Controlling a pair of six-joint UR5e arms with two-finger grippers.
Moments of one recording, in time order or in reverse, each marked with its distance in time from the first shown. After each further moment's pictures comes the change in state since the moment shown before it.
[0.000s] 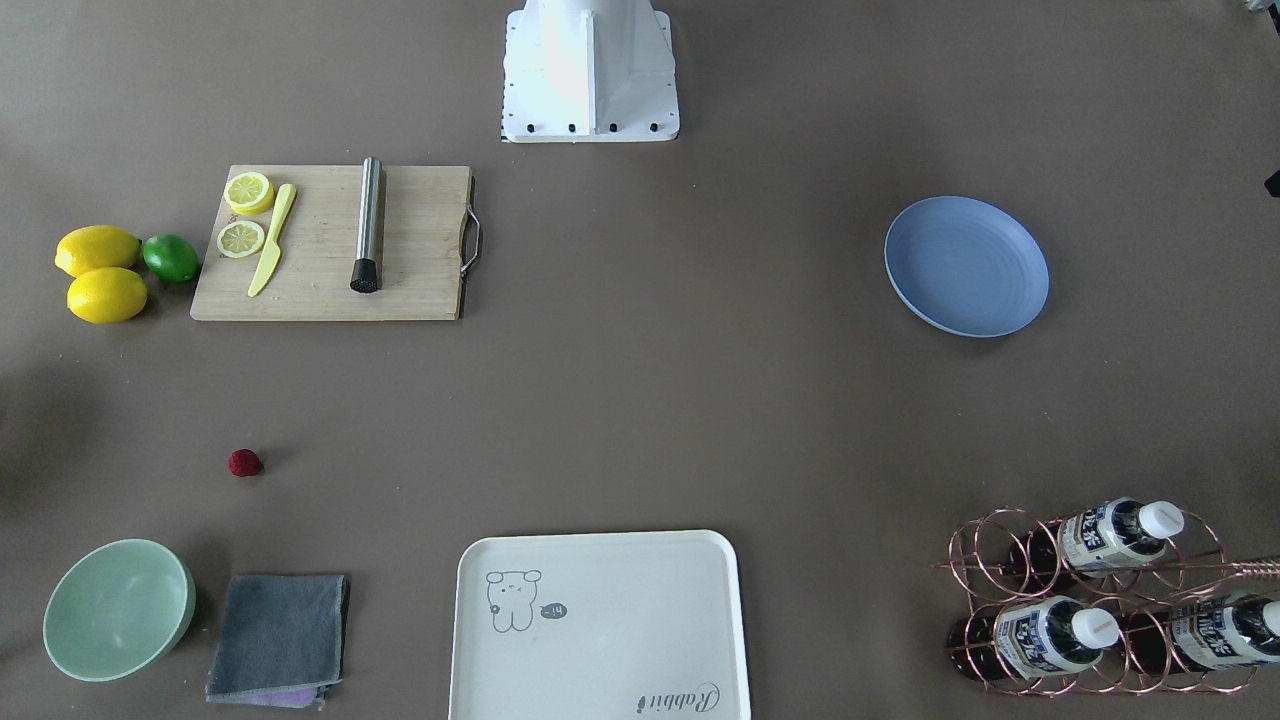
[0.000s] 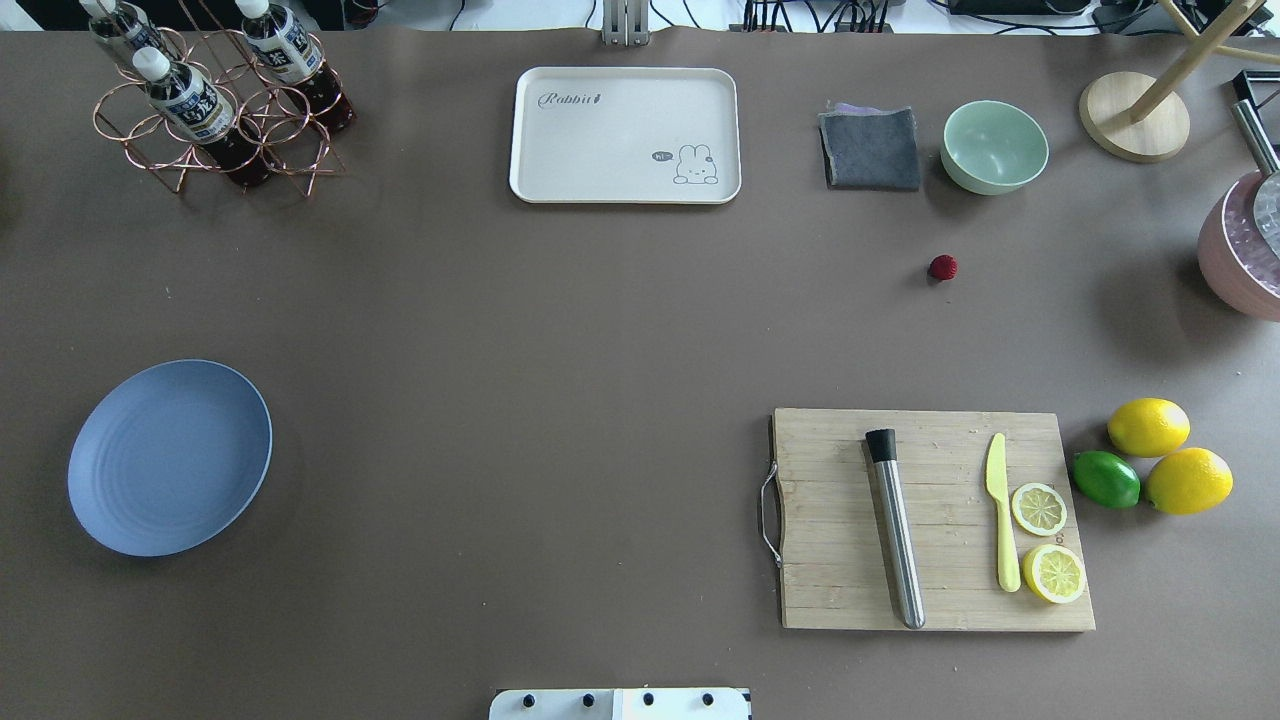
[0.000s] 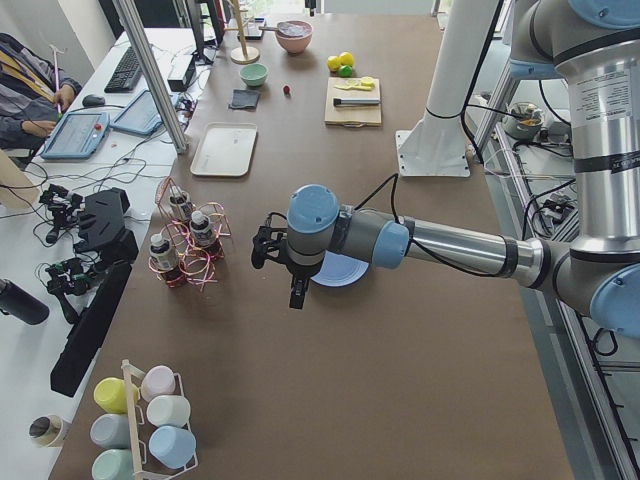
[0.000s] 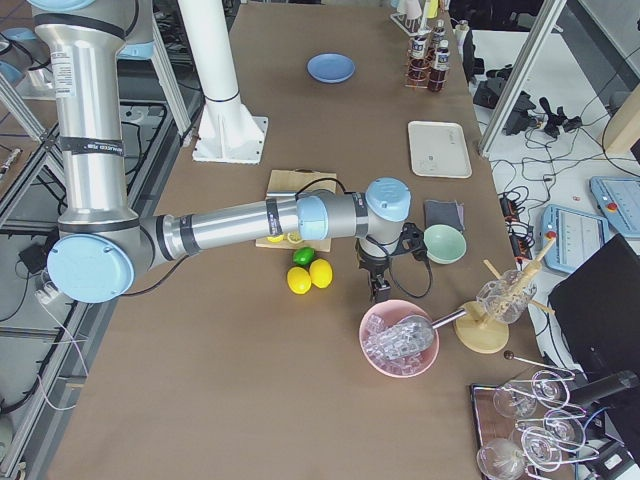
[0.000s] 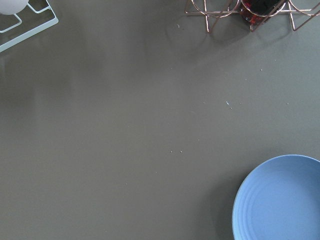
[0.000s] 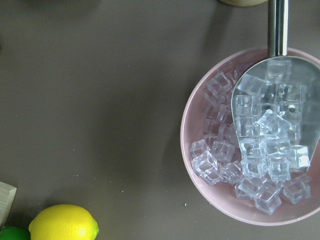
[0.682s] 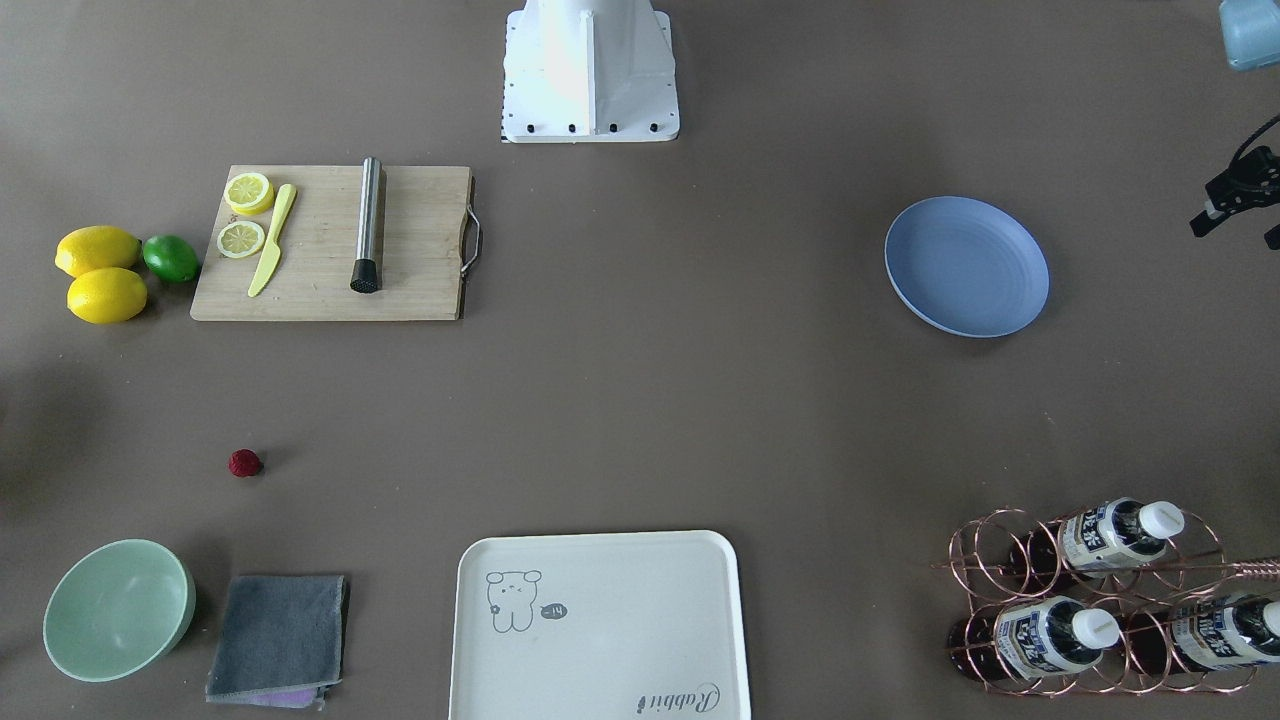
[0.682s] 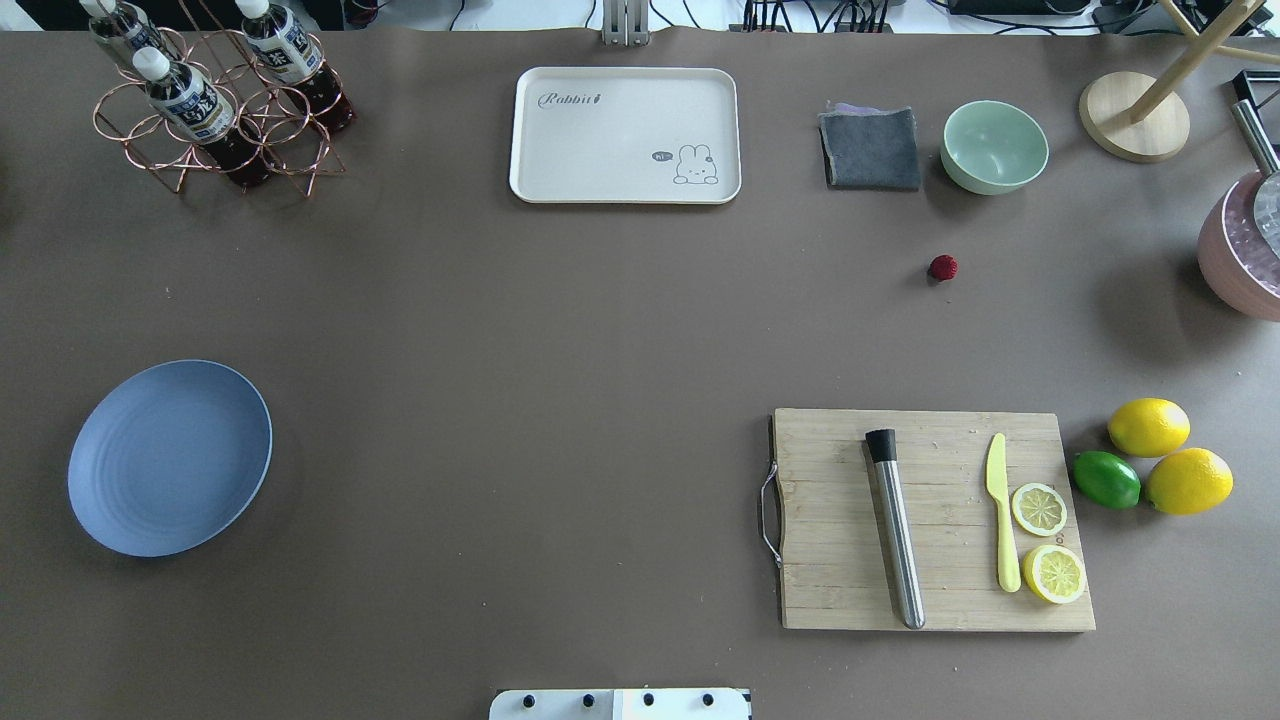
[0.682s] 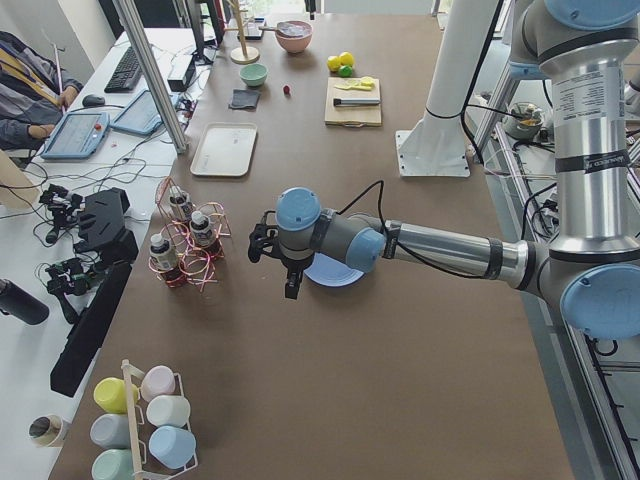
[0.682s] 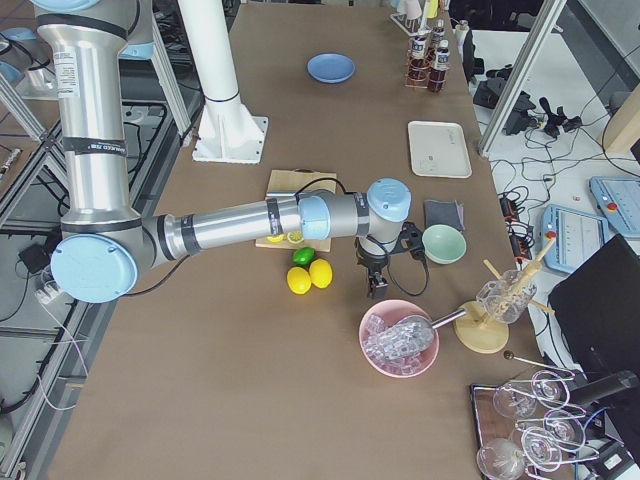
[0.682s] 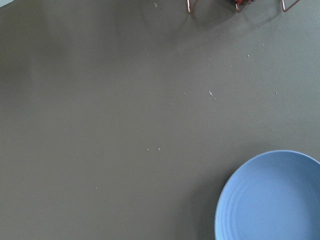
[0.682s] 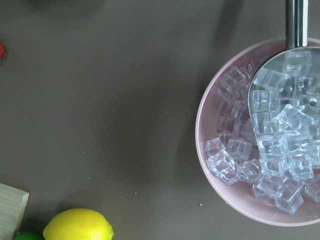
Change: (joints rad) left arm 0.219 -0.051 0.084 -0.208 0.058 -0.259; right arm -0.026 0.004 -0.008 0.000 0.022 0.059
